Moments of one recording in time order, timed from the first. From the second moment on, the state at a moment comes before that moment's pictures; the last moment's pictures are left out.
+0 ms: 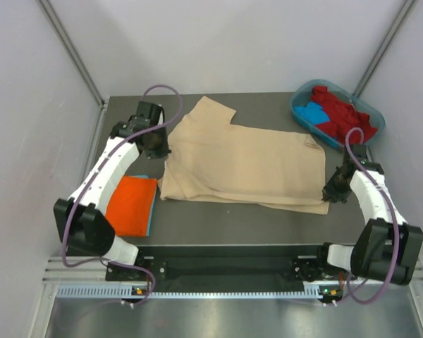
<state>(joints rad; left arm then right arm) -0.28 1.45 1.40 -0.93 -0.05 -0.39 -0.21 1.21 0.83 -0.88 0.01 0.49</state>
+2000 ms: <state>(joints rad) -0.29 2.12 1.95 -0.81 -0.17 -0.27 -0.21 1.49 1.06 -0.74 0.09 0.52</state>
